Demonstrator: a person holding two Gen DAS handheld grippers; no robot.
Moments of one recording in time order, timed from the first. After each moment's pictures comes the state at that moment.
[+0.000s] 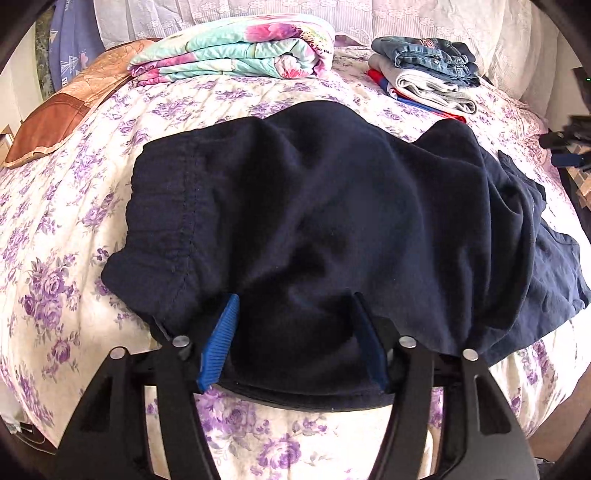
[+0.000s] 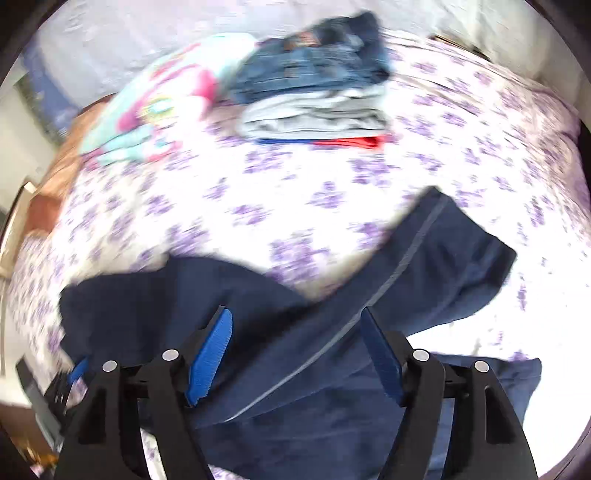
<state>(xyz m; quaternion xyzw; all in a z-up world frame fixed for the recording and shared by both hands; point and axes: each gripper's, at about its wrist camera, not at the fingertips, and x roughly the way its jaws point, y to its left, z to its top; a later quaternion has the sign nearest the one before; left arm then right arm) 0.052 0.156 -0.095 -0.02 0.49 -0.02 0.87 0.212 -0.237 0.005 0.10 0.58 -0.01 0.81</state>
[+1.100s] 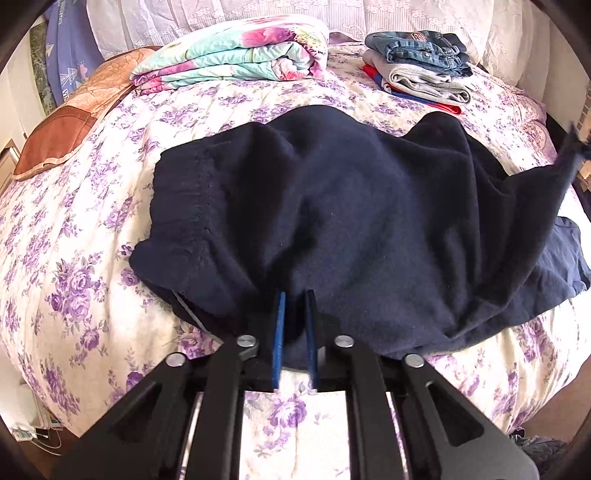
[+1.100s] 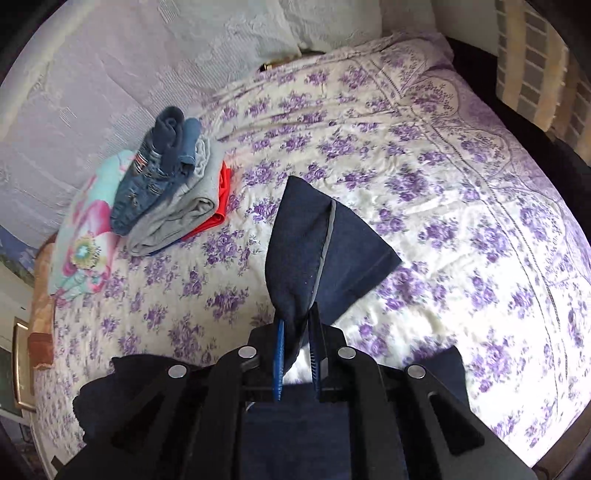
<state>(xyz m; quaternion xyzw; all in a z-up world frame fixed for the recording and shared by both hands) 0.029 0.155 -0.078 0.01 0.49 -0.02 0.87 0.129 -0.407 0.029 0.25 0.47 -0.12 0.84</state>
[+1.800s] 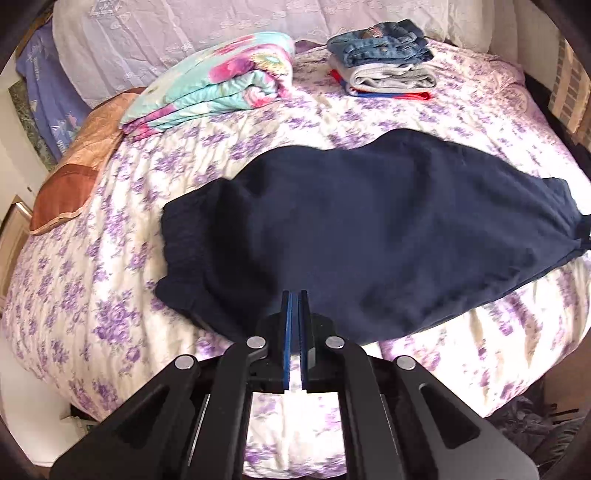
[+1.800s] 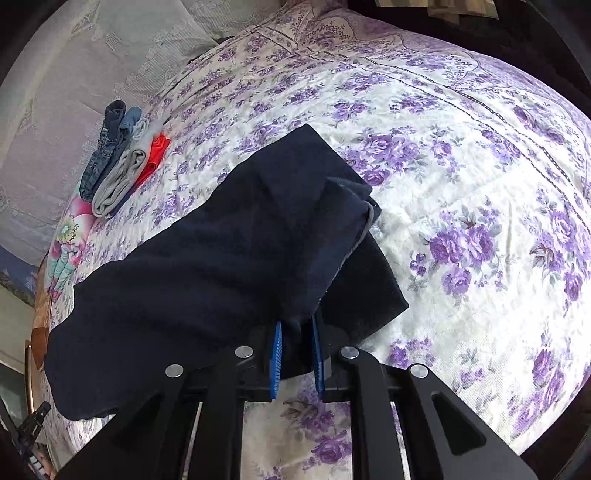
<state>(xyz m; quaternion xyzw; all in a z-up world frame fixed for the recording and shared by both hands) 0.018 0.106 -0.028 0.09 0.49 -0.04 0.87 -0.060 -0.440 -0.121 0.33 0.44 -0.14 0.82</state>
